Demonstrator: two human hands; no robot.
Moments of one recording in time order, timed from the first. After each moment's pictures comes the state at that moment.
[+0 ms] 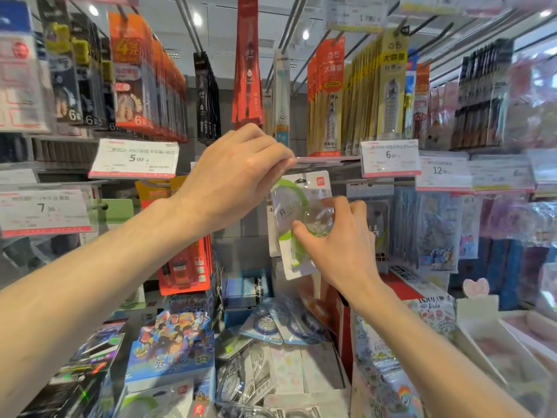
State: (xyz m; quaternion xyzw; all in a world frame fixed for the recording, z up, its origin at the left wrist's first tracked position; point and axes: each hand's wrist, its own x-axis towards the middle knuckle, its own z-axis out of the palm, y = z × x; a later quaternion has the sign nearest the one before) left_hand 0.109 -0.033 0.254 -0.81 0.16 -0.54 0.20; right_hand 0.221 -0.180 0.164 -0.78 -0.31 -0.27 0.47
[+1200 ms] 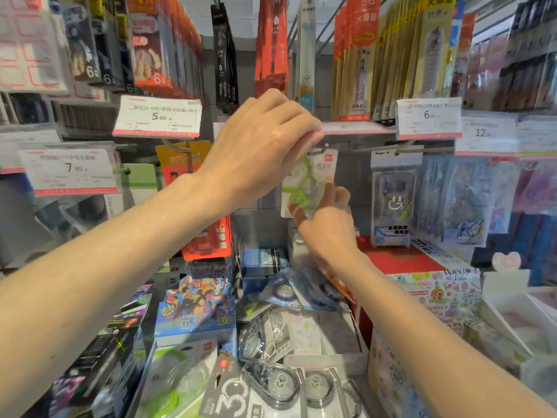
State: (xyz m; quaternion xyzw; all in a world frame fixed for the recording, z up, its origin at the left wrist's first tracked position) left_hand 0.107 -0.031 0.238 -0.80 0.12 -0.54 0.21; right_hand 0.256 -0.108 0.125 -0.84 -0.30 -0.20 0.40
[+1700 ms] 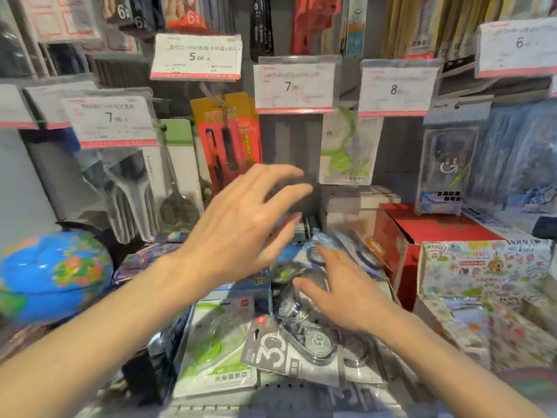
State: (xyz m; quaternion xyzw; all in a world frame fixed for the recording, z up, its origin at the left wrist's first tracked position) left_hand 0.036 -0.004 0.118 -0.89 0.07 -0.42 0.14; right_hand 0.177 -0.142 0.026 -0.85 -0.47 0.01 0.25
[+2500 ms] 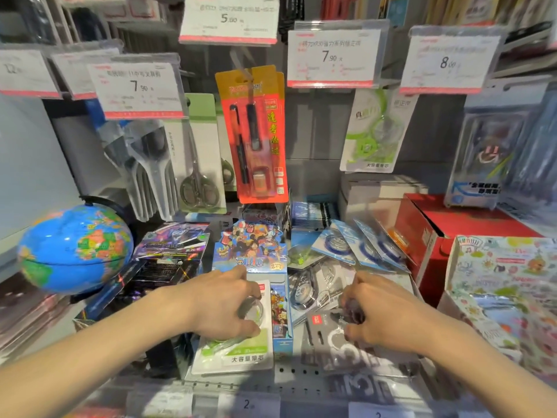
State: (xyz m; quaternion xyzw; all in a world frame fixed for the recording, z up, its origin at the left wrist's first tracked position) left_hand -0.006 0.029 0.034 -0.96 -0.20 0.18 0.00; right_hand 0.177 -0.167 0.019 -0.84 -0.54 0.06 0.01
